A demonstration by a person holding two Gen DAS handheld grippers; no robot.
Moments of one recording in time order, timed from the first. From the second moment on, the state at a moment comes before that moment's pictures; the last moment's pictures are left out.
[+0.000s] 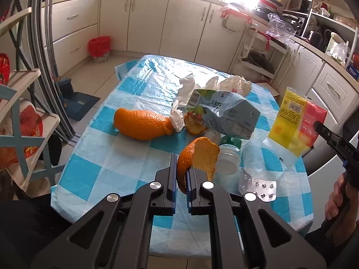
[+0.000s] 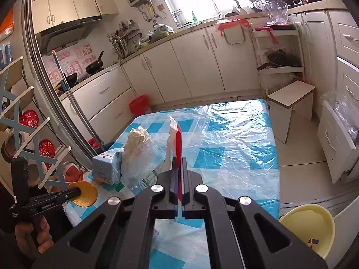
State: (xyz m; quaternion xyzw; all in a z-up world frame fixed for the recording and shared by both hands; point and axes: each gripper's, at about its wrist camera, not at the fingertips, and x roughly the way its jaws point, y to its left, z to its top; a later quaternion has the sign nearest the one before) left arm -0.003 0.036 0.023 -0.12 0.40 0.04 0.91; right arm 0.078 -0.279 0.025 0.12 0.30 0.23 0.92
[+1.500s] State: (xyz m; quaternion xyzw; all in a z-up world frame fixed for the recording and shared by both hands) left arm 0.027 -0.172 0.023 -0.04 0.41 -0.15 0.90; right arm 0.072 -0.455 -0.074 0.20 0.49 -0.11 0.84
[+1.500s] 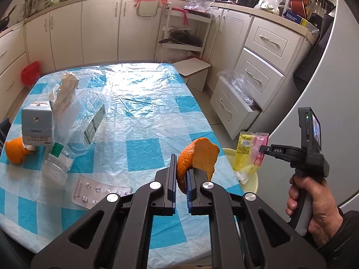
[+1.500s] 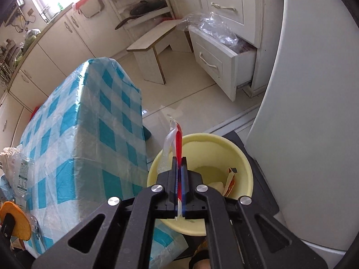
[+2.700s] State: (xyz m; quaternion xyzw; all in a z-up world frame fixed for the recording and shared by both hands) left arm 0.087 -0.291 -0.007 -0.03 0.46 -0.18 0.87; right arm 0.078 -0.461 0.046 0.24 0.26 -0.08 0.93
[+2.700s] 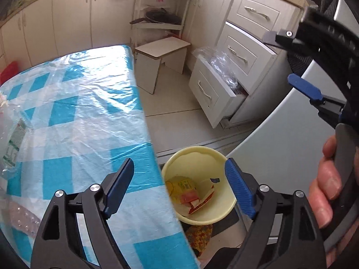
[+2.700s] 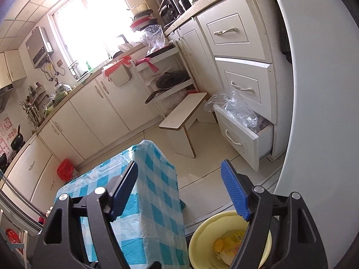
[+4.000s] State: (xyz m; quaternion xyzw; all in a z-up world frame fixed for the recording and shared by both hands) left arm -0.013 -0.064 0.028 -0.10 0.40 -0.05 0.91; right arm 0.062 -0.366 0.042 0.10 0.29 -0.03 0.95
